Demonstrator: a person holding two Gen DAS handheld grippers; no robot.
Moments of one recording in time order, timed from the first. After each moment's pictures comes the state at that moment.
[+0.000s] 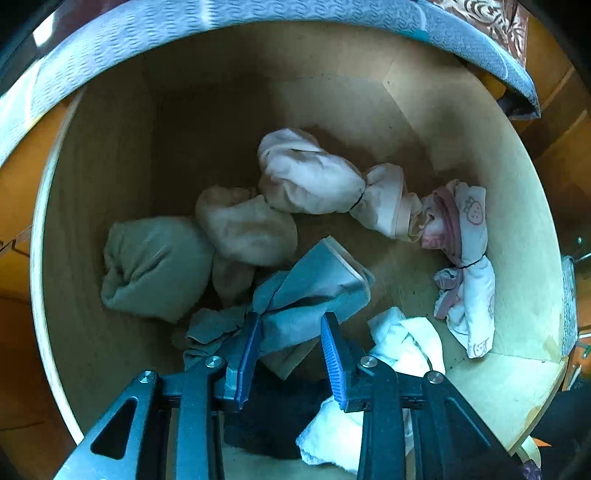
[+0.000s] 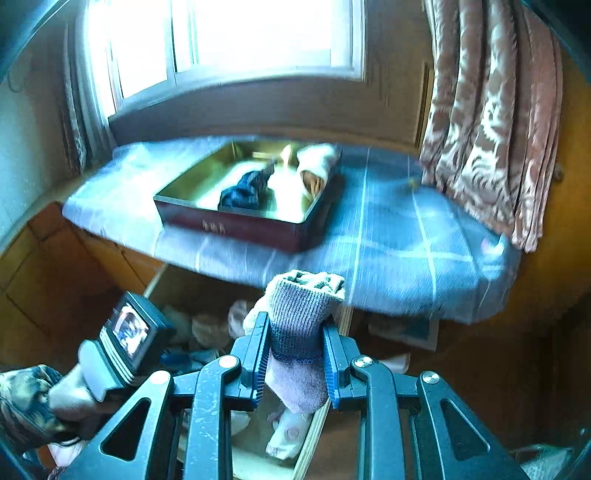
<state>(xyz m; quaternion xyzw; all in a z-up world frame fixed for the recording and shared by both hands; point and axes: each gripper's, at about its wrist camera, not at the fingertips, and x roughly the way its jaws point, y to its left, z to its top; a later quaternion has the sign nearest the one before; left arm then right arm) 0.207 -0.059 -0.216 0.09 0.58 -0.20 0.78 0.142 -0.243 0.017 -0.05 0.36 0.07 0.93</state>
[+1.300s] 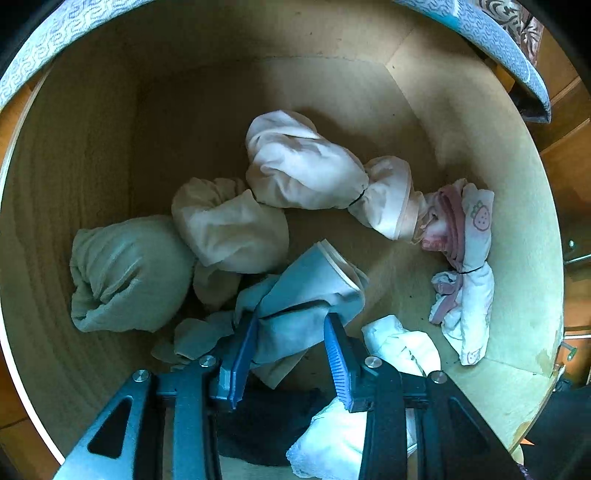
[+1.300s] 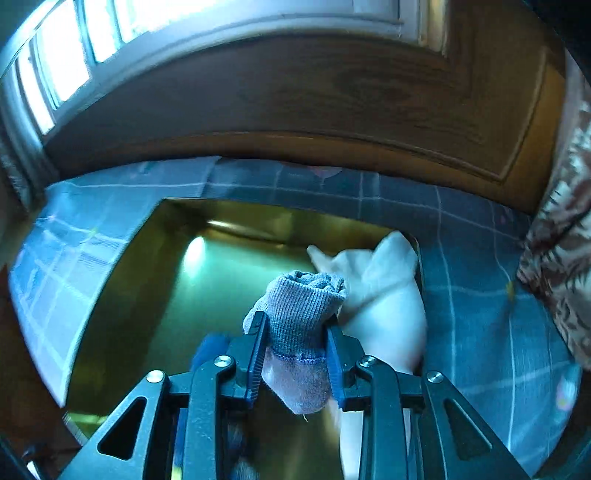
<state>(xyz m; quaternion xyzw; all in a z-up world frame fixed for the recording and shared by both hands) 0.253 -0.049 -0.235 0.07 0.62 -0.21 0.75 0.505 -0.172 0.004 -0.02 0.45 0.03 0.89</state>
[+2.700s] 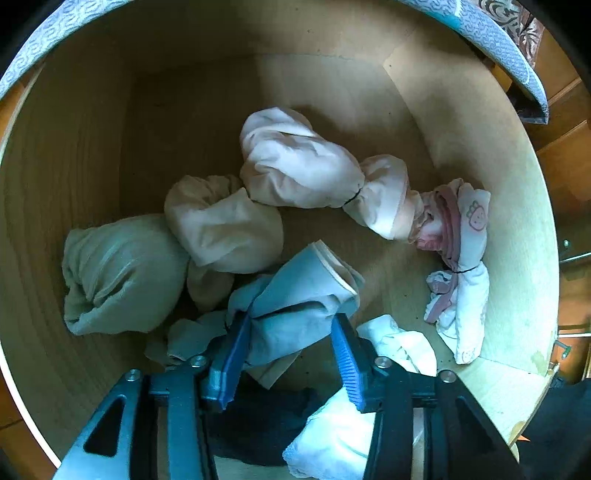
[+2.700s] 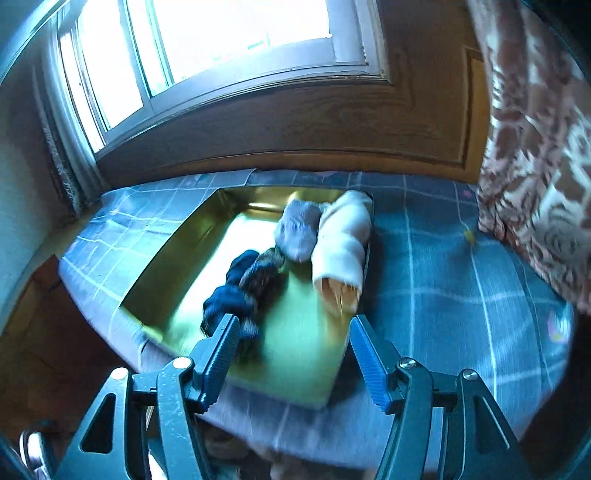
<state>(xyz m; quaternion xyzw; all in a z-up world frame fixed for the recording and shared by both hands) 0.252 -0.052 -0.238 0.06 0.62 -0.22 0.75 0.327 -0.226 0.023 0.02 0.37 0.10 0.92</state>
